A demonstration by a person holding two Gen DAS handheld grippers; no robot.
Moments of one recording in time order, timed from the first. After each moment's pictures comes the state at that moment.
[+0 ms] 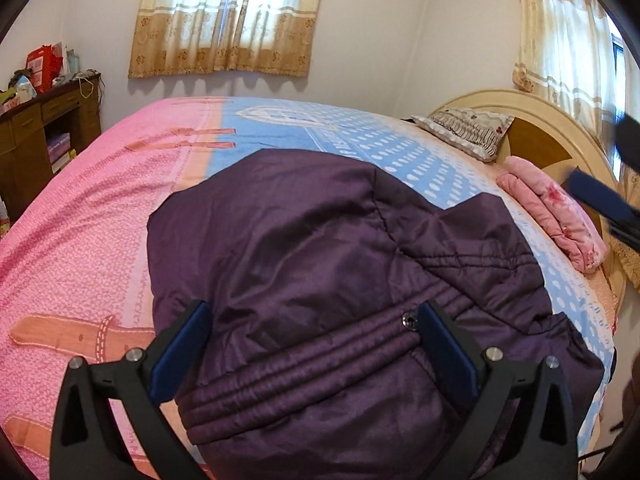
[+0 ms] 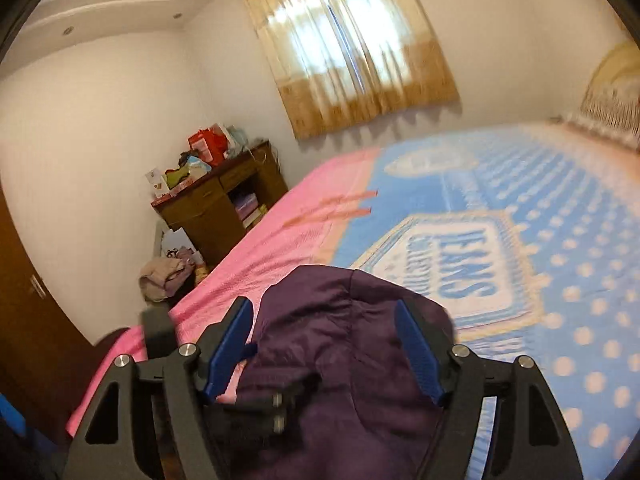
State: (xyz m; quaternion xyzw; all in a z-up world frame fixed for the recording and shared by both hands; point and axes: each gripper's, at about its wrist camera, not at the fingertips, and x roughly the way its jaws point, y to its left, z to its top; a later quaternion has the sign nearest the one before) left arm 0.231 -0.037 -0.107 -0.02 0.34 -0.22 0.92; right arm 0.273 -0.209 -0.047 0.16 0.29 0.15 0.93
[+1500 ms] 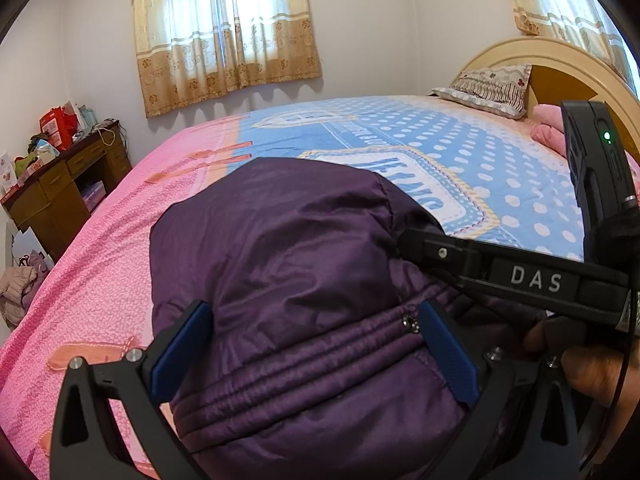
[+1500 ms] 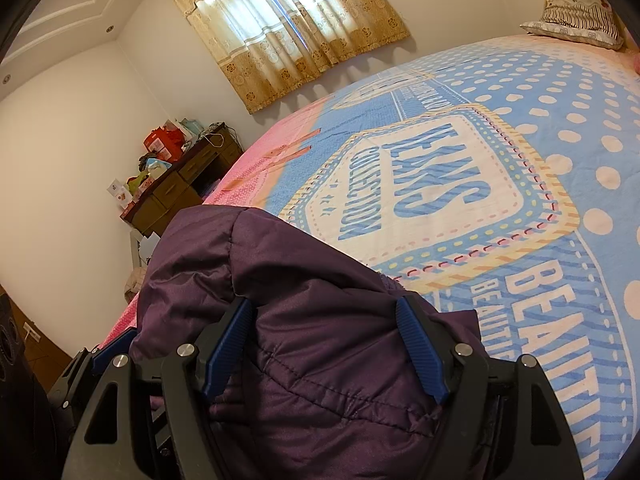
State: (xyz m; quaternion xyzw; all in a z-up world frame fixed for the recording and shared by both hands) left arm 0.223 -0.082 -0.128 0.10 0.31 -0.14 0.93; right arm 0.317 -0.240 -0.181 0.23 0.33 0.11 0.91
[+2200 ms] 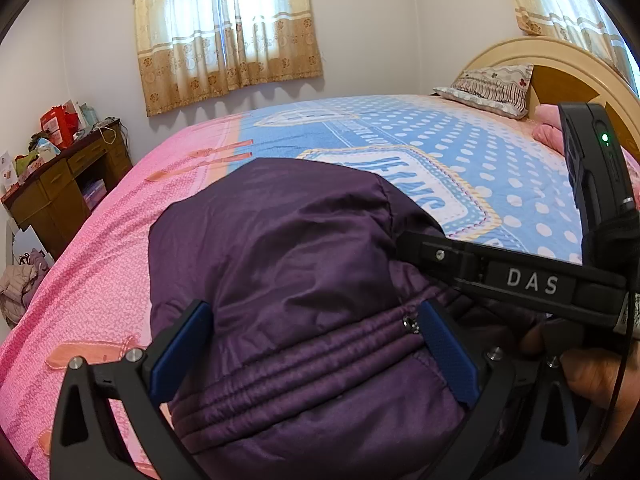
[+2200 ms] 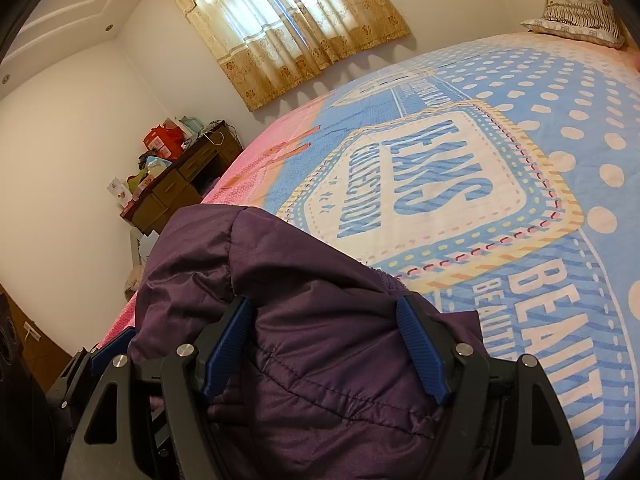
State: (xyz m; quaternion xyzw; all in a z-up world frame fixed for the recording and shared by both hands) left arm 0.225 -0.082 -0.131 0.10 0.31 -0.14 0.94; right arm 0.320 -0.237 -0.183 0.23 0.33 0.11 0.91
